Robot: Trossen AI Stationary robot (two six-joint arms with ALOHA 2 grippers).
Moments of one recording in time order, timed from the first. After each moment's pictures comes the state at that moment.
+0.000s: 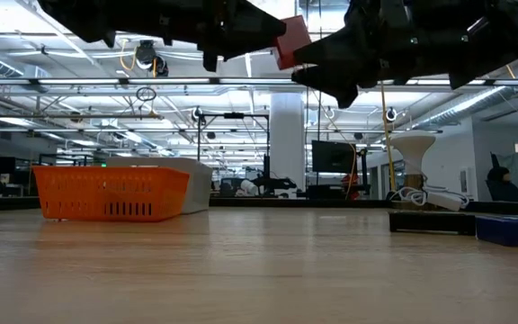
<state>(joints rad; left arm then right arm) -0.12 1.55 0.78 0.78 -0.30 0.01 0.07 1.43 0.50 0.87 0.02 0.15</state>
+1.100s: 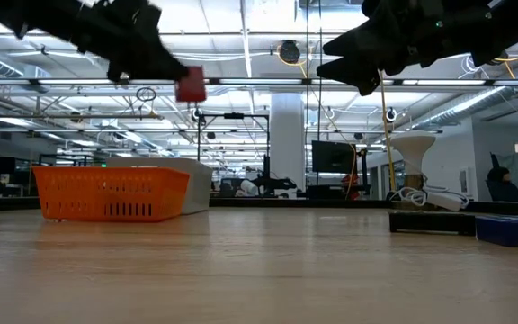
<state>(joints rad) -0.08 1.01 0.47 0.32 -0.71 -0.14 0.07 1.19 0.50 0.52 0.02 0.10</state>
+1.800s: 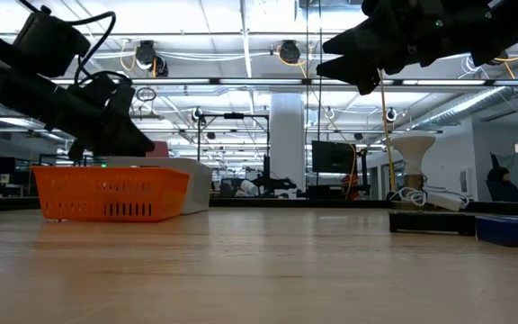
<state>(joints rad) 0.10 1.01 0.11 0.55 -0.57 -0.53 0.07 1.19 0.50 0.53 0.03 0.10</state>
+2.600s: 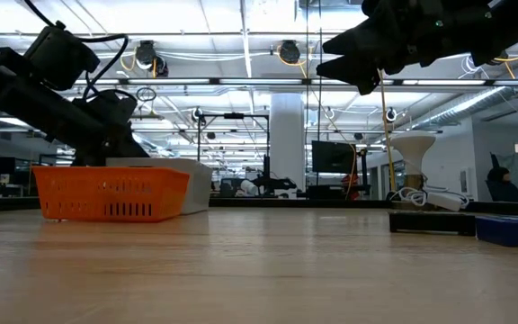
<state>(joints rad) 0.16 1.09 0.11 0.54 -0.41 -0.61 0.07 1.19 0.50 0.53 0.03 0.10</state>
